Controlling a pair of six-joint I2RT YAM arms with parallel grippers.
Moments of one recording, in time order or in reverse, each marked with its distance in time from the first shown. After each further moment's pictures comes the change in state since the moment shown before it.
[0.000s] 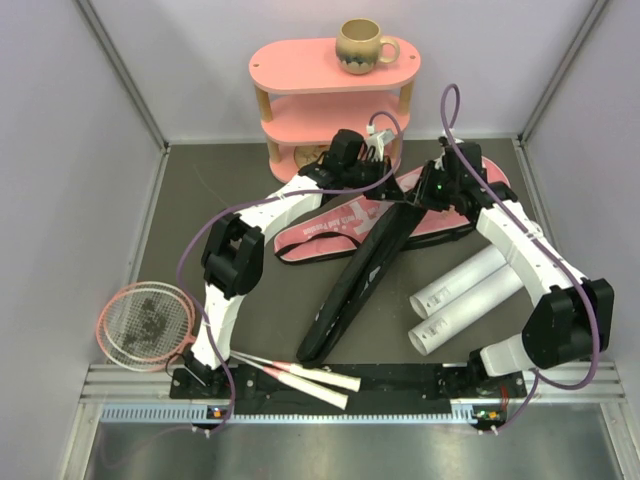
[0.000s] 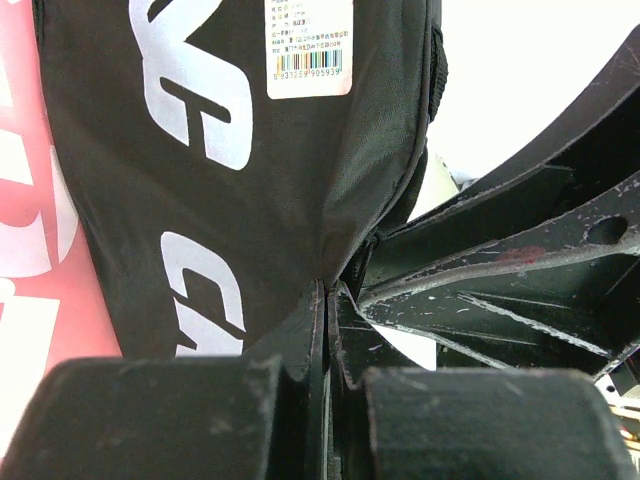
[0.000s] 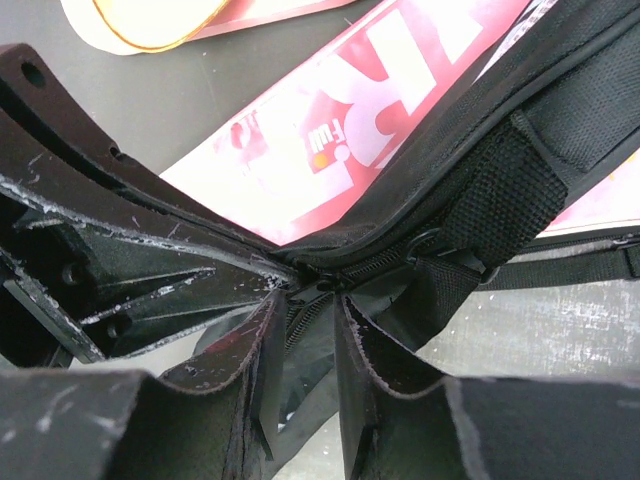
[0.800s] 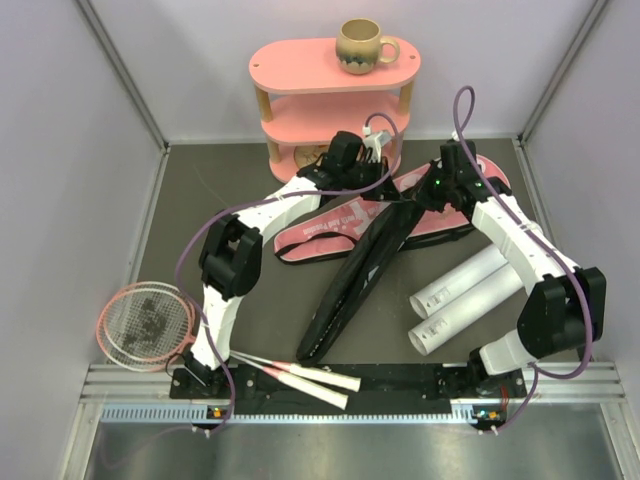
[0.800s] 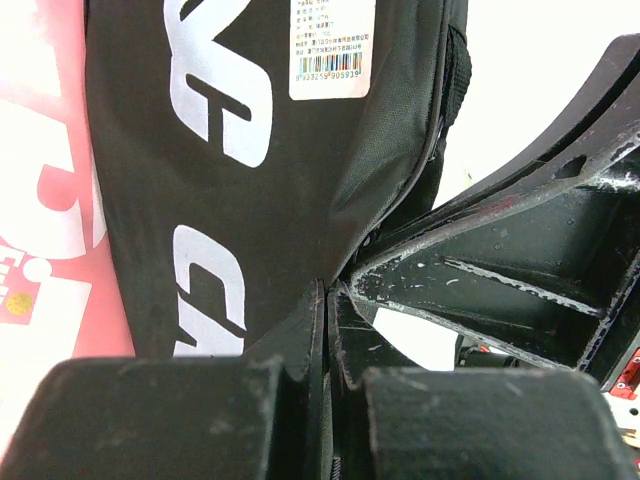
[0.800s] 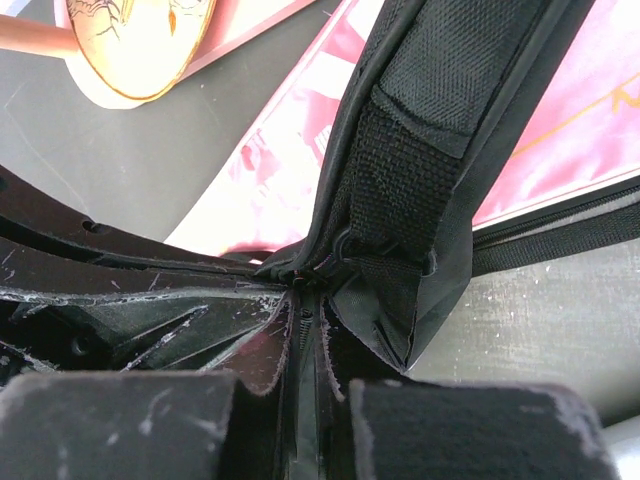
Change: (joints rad) left arm -0.002 -0.021 -0.033 -0.008 -0.068 0.009; right arm 0.001 0.067 0.037 -0.029 0.037 0.270
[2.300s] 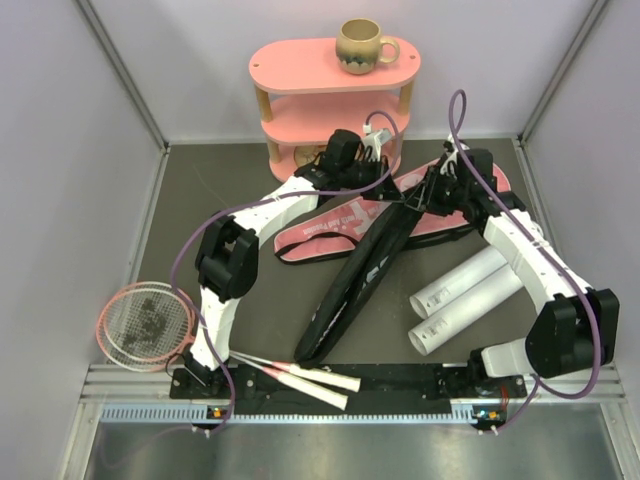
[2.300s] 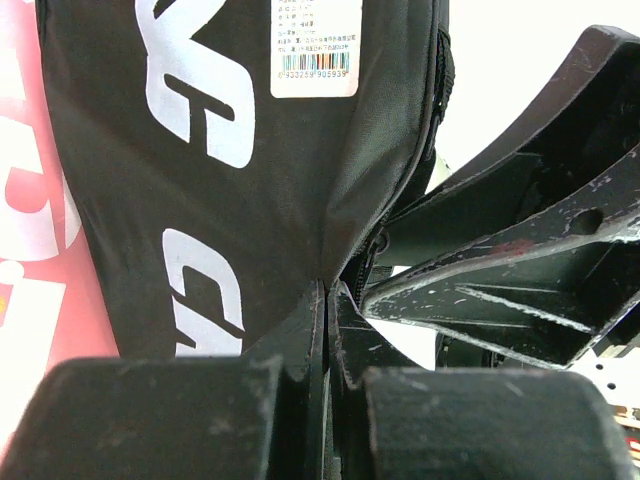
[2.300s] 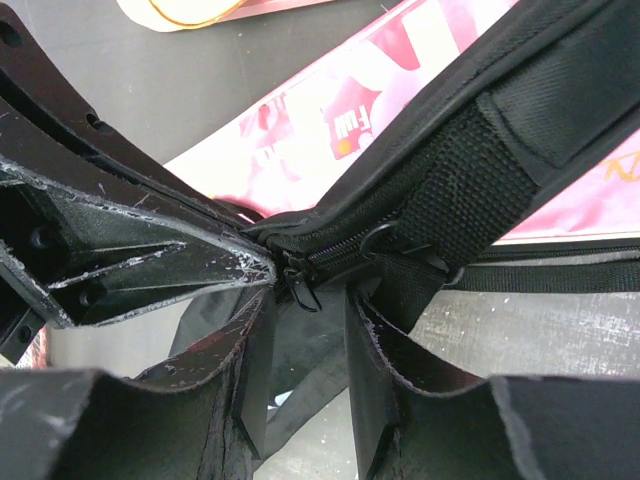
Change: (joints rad) left arm 0.002 -0.032 -0.017 0.008 0.041 -0.002; right arm -0.060 -0.123 -0.125 0.095 -0.183 -0.298
